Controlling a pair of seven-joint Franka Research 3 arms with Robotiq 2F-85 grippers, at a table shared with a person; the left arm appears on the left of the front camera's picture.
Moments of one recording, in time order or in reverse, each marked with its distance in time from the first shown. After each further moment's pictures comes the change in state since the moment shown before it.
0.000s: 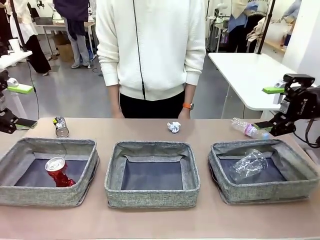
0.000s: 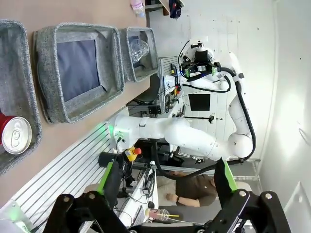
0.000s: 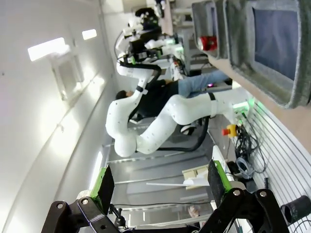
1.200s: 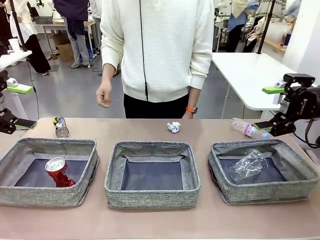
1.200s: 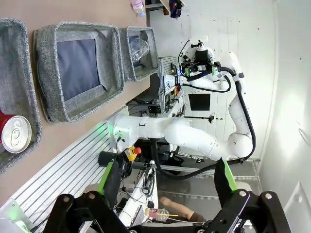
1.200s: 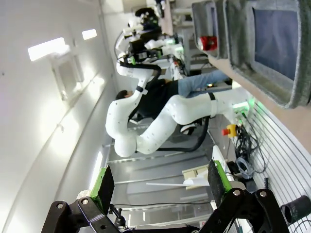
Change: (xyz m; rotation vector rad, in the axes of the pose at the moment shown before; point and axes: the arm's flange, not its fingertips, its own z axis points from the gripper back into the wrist) left arm -0.001 0.000 0.000 0.000 0.001 0.003; right arm 0.000 0.000 0.000 0.000 0.000 0.000
